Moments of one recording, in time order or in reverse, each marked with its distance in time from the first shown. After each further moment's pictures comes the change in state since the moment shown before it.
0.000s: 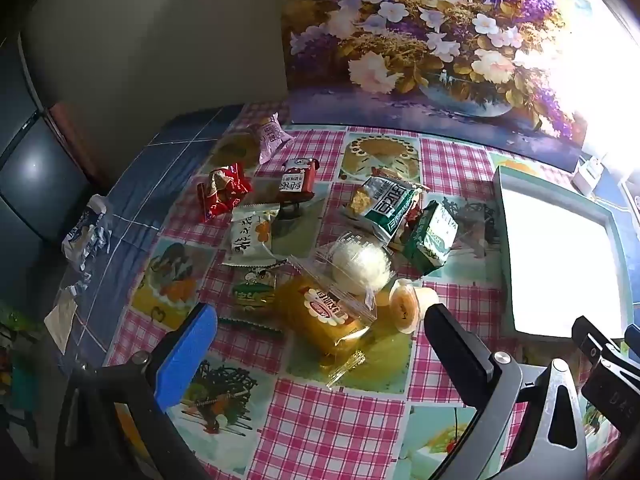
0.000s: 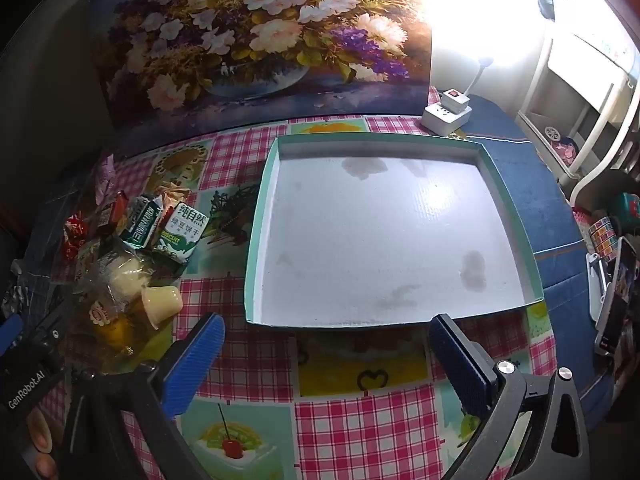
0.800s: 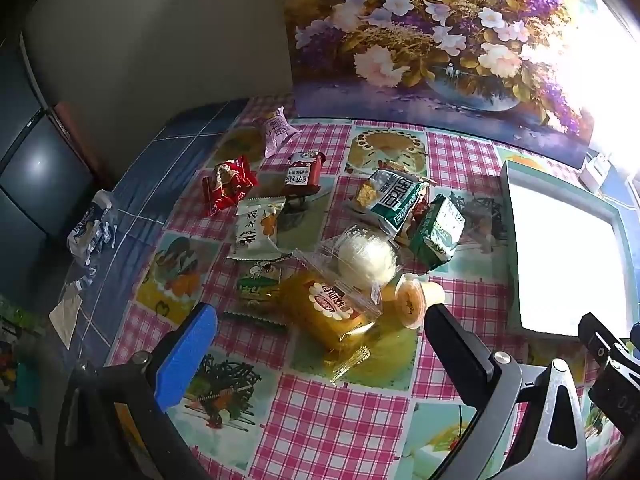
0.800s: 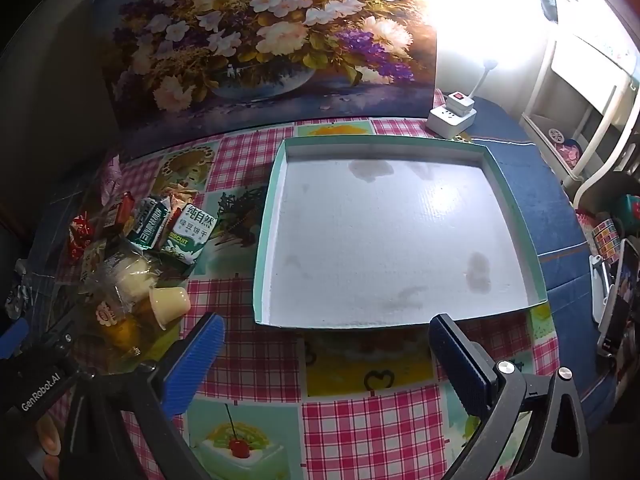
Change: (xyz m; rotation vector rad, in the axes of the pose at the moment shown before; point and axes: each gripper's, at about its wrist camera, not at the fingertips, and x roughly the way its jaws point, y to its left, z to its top) left arm 0.003 -0.002 -0.001 -0.002 0.021 0.031; right arm -0.002 0.003 0.002 0.006 -0.002 0.004
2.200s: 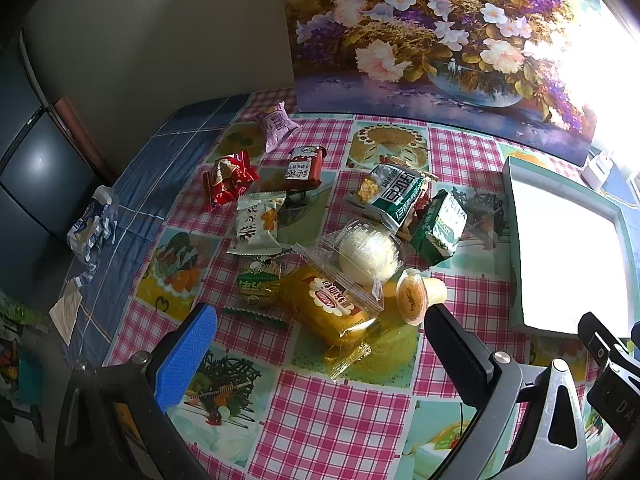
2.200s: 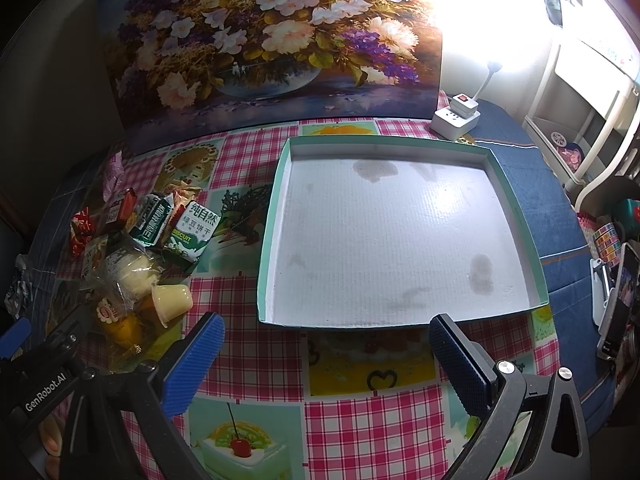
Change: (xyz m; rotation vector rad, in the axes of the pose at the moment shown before) left arm 0.002 0.002 -0.004 -0.003 0.004 -0.002; right arm 0.000 0.002 0.000 -0.003 -0.002 0.002
